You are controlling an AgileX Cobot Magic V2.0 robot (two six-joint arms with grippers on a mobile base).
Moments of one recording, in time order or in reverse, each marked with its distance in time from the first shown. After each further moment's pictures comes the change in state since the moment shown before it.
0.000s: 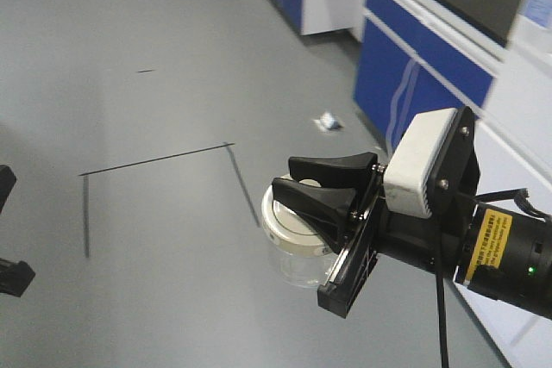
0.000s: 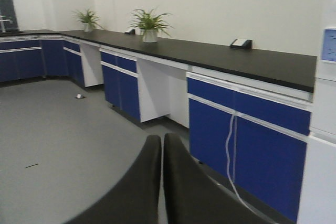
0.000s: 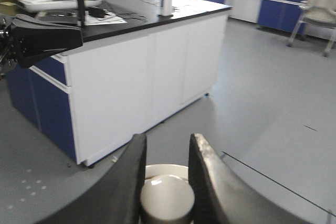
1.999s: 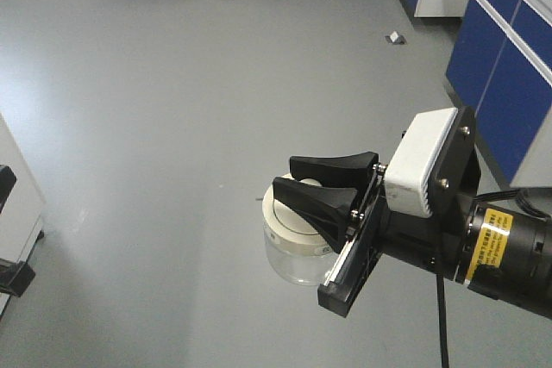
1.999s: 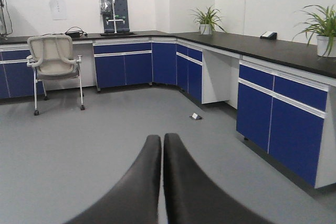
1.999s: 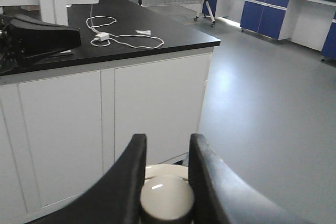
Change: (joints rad) left arm 0.000 0.000 0.000 0.000 0.000 0.000; right arm 0.001 0.000 0.000 0.000 0.000 0.000
